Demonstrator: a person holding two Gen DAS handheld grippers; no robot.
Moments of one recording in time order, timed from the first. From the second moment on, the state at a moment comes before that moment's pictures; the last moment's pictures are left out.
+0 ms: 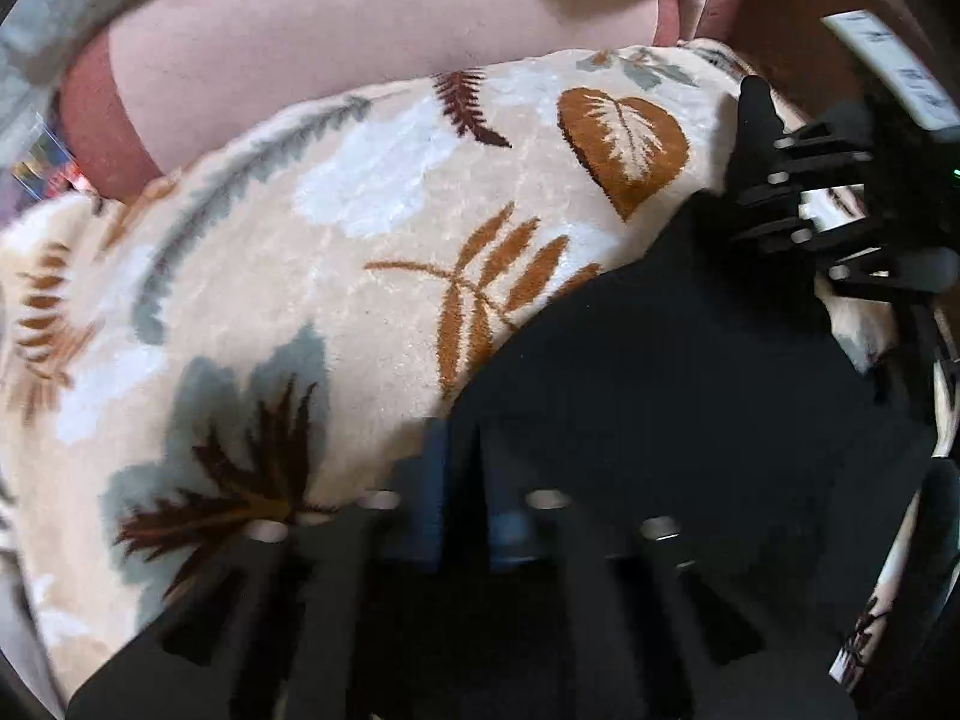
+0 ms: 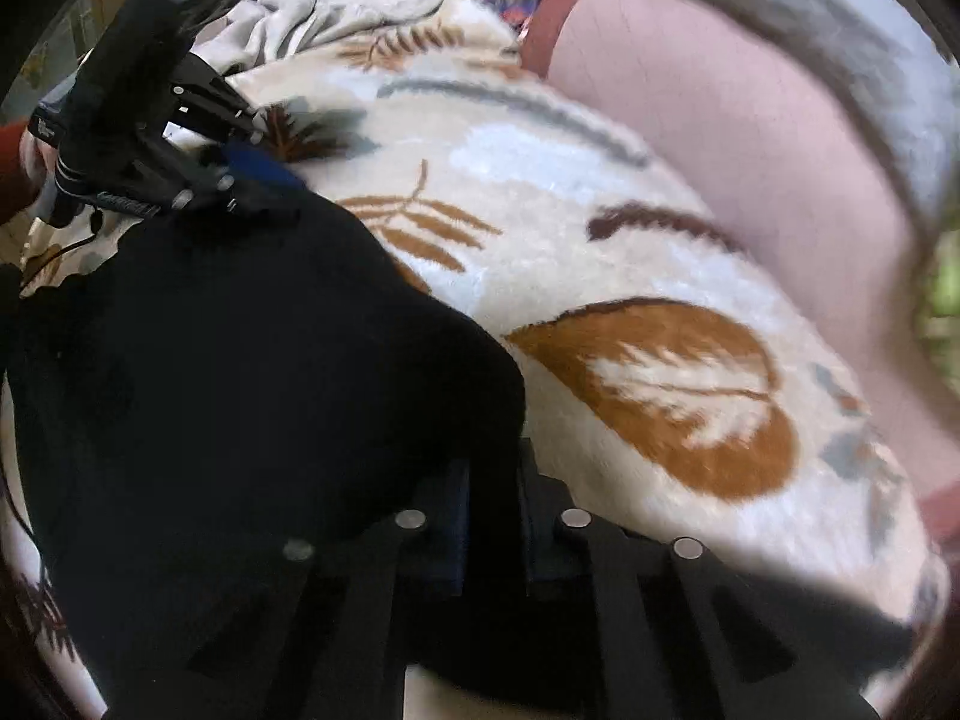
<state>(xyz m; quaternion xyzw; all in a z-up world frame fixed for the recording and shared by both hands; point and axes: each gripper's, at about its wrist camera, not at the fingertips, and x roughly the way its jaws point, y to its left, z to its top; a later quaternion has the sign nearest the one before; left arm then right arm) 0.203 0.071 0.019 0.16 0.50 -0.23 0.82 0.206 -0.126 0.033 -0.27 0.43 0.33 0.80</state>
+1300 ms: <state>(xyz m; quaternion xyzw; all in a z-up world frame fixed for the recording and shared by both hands) 0.010 0.127 0.074 -0.09 0.51 -0.13 0.84 -0.020 -0.193 0.118 -0.03 0.37 0.25 0.90</state>
